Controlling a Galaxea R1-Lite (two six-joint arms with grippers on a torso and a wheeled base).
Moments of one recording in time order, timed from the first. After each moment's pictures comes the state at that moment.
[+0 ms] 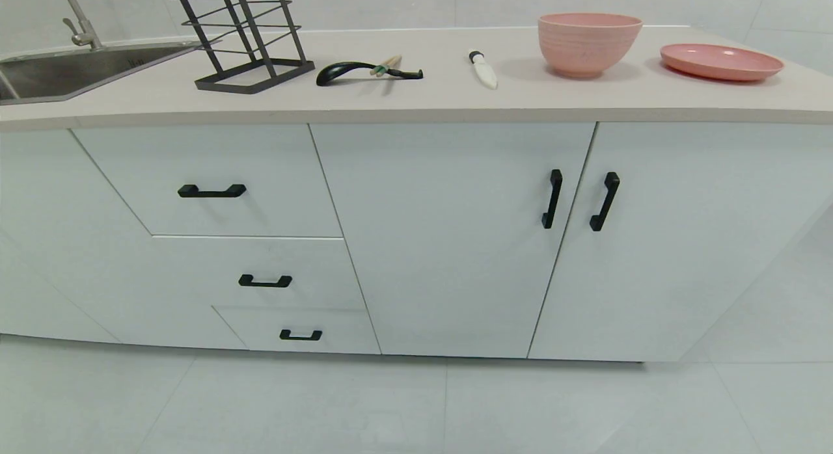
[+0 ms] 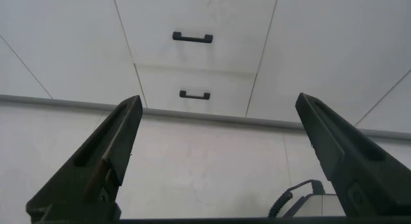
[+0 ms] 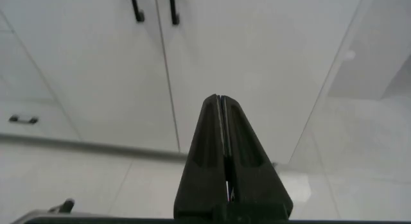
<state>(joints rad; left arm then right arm) 0.00 0.00 0.00 0.00 0.05 -0.05 0.00 0.00 -0.01 -0.15 0.09 -0.01</state>
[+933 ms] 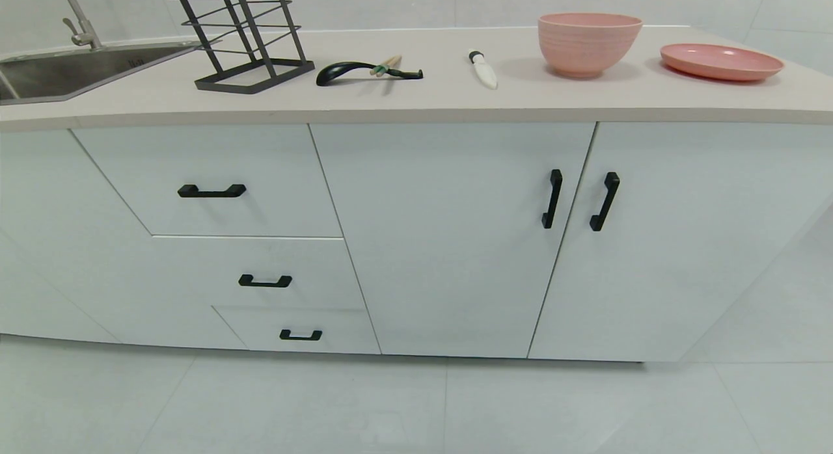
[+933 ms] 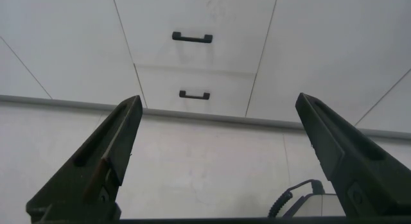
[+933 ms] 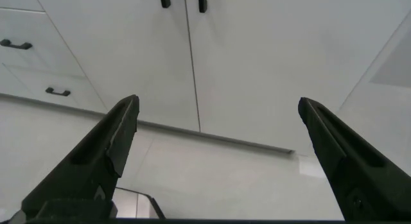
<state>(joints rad) 0.00 0.00 0.00 0.00 0.05 -0.04 0.06 0.32 -0.20 -0.12 0.14 -0.01</state>
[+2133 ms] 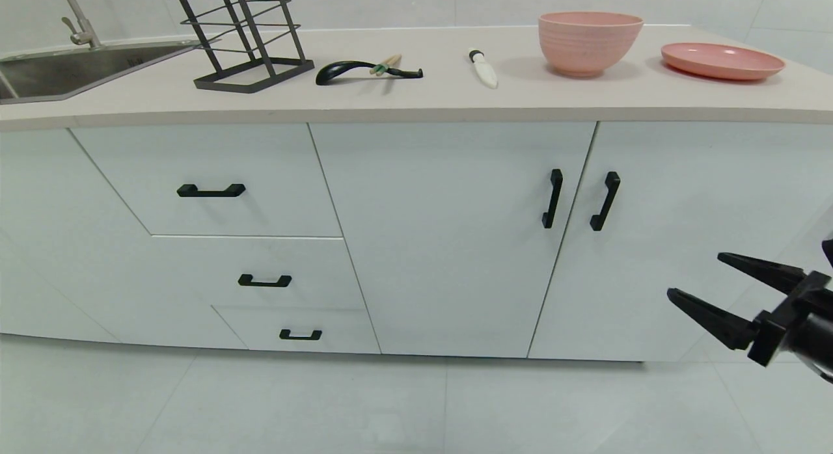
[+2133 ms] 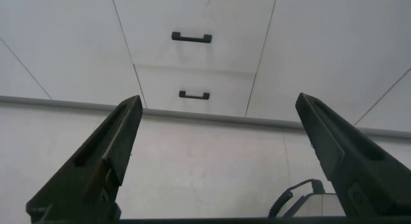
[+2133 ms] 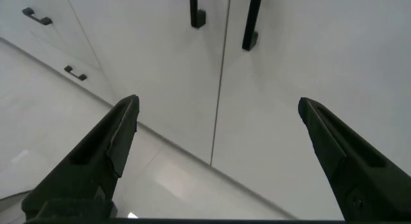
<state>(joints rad) 0.00 0.00 0.00 0.00 0.05 -0.04 0.03 1.42 -0.23 -1.17 0.46 -0.17</state>
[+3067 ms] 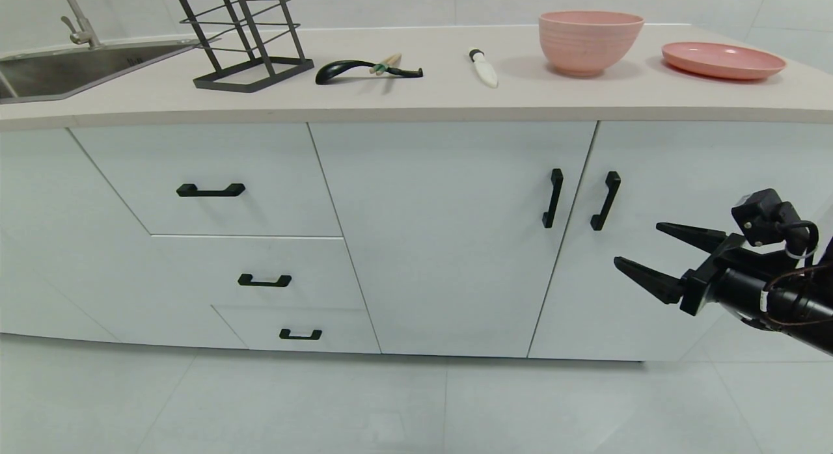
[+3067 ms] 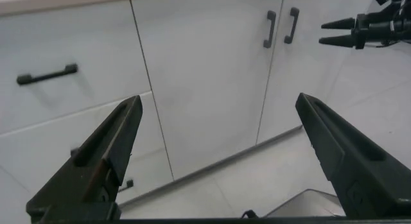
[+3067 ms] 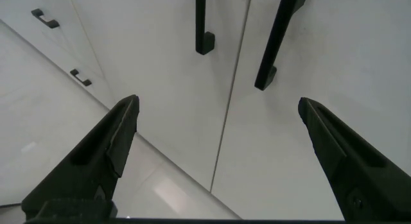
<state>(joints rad) 0.01 0.40 -0.36 -0.22 -0.52 0.01 0.09 1.67 -0.43 -1.23 0.50 -0.20</state>
